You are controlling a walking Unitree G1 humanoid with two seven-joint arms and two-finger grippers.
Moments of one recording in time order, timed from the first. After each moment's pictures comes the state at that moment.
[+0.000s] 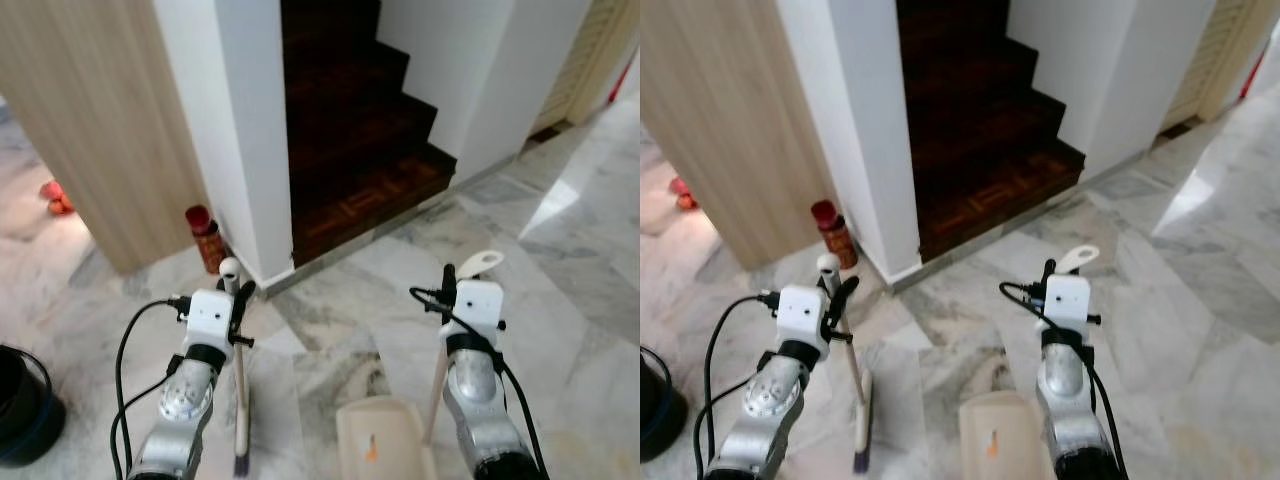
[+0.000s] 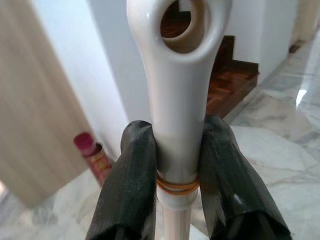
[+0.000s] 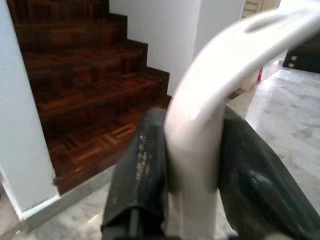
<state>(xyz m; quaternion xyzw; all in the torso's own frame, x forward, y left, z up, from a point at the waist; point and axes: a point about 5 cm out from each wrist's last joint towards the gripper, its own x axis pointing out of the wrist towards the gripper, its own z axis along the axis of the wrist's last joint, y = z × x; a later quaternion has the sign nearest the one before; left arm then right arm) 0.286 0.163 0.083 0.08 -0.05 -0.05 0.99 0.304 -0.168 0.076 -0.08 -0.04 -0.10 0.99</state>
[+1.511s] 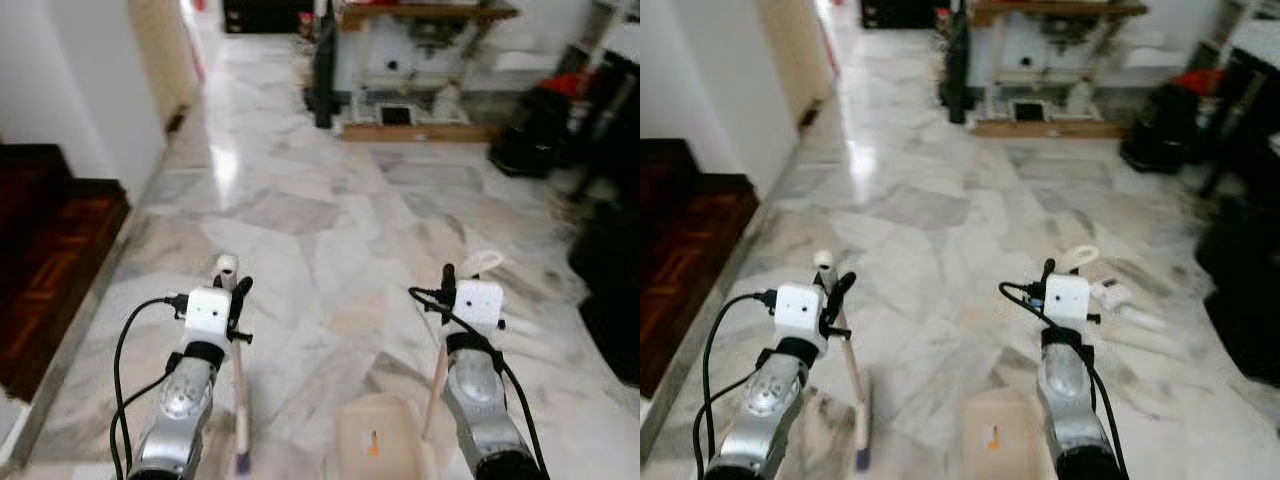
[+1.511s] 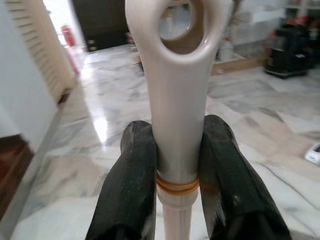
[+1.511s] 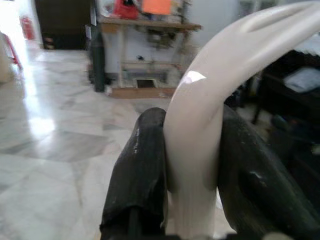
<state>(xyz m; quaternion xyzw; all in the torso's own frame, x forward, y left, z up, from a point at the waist) 0.287 0.162 0.086 0.08 -0.06 -0.05 0.99 0.303 -0.169 0.075 -0.07 -0.04 -0.10 0.99</state>
